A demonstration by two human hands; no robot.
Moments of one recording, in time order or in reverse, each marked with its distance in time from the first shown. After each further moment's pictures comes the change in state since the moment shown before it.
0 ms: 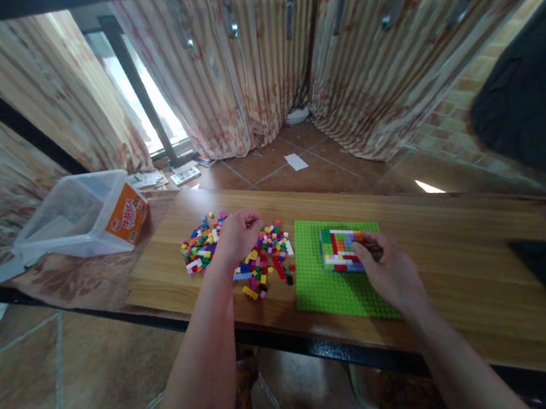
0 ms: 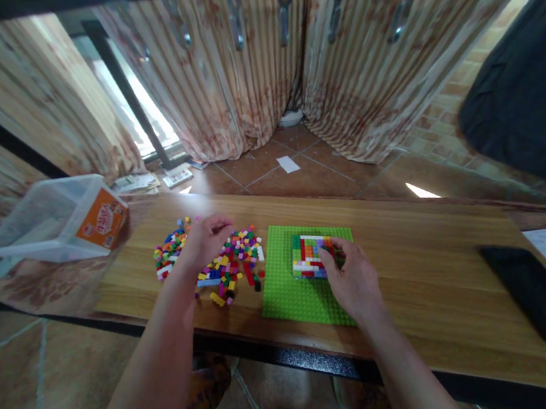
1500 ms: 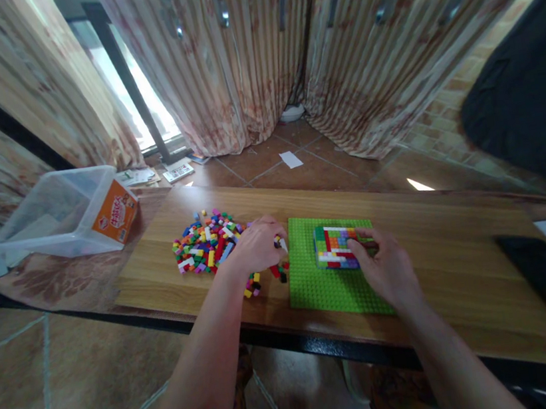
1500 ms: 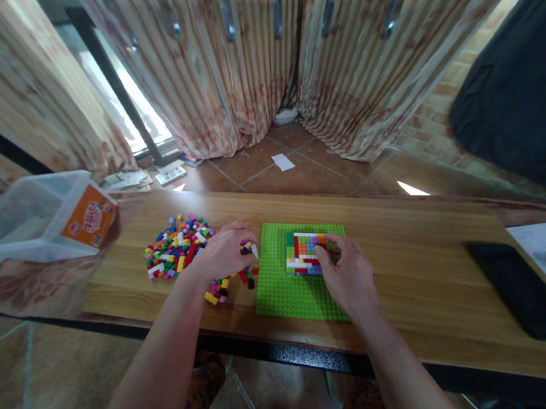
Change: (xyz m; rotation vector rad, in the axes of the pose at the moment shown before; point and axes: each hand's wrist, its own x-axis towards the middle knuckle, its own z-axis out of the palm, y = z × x) left_hand -0.014 0.028 0.024 0.368 -0.338 0.296; right_hand 0.002 -0.002 -0.004 -0.040 0.047 0.004
